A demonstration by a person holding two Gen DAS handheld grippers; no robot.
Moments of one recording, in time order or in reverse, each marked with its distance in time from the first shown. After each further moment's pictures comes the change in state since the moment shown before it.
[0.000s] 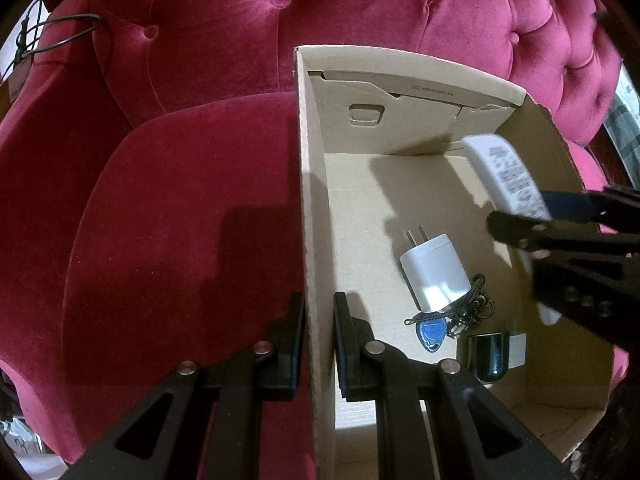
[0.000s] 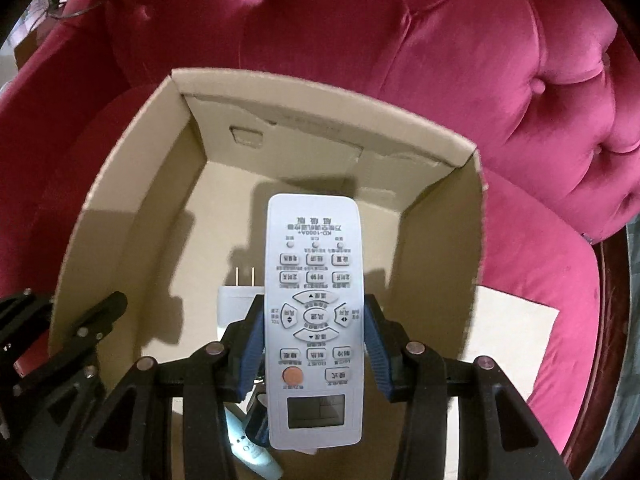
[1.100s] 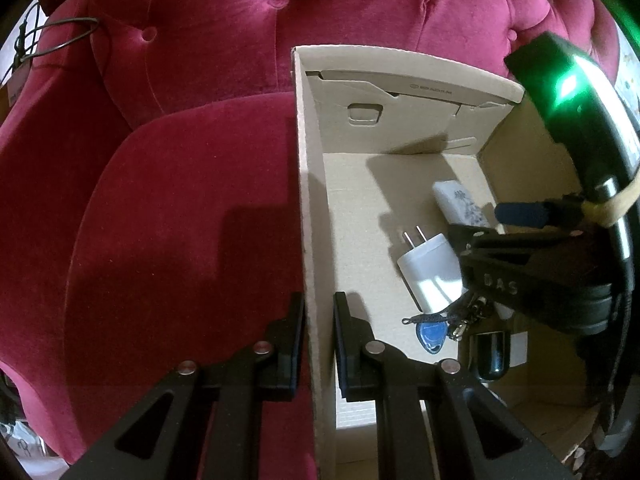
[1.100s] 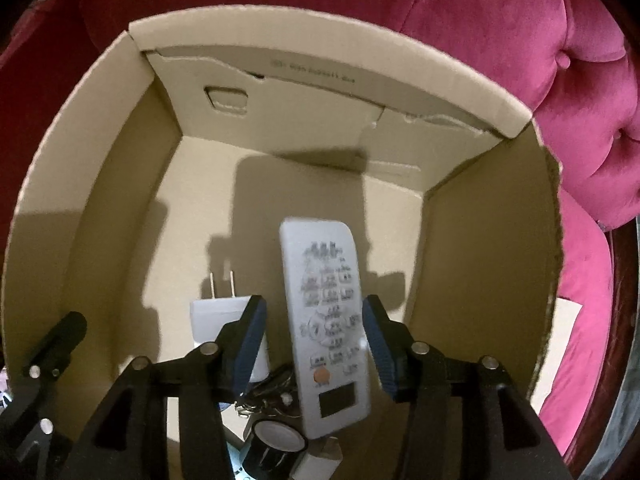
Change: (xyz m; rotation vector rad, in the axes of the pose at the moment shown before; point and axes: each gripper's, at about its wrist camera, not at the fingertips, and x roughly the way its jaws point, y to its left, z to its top) left arm 0.001 -0.002 0.000 0.008 -0.001 0.006; right arm 0.040 -0.001 0.022 0.014 0.076 -0.006
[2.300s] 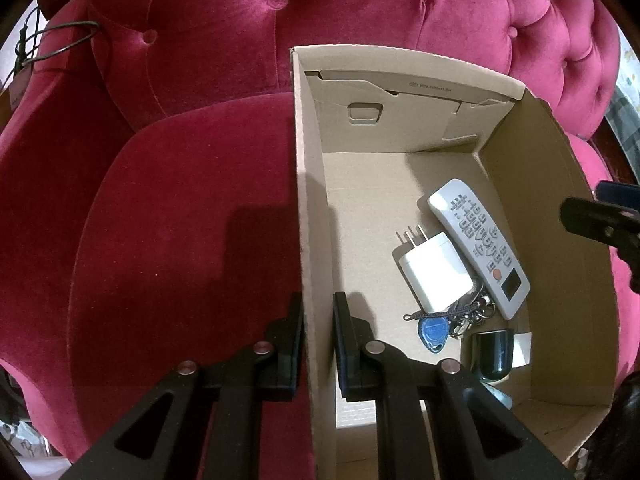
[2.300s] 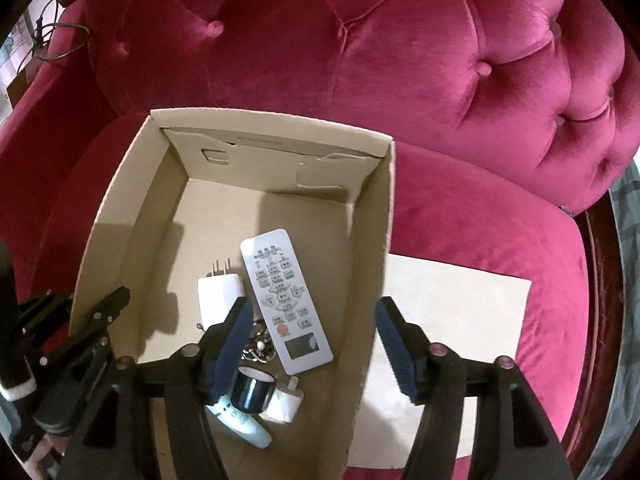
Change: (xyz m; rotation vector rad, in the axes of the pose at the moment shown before) left arm 0.001 -0.006 0.000 0.002 0.002 0.020; right arm -0.092 -0.038 -0.030 0.075 -0.104 0.006
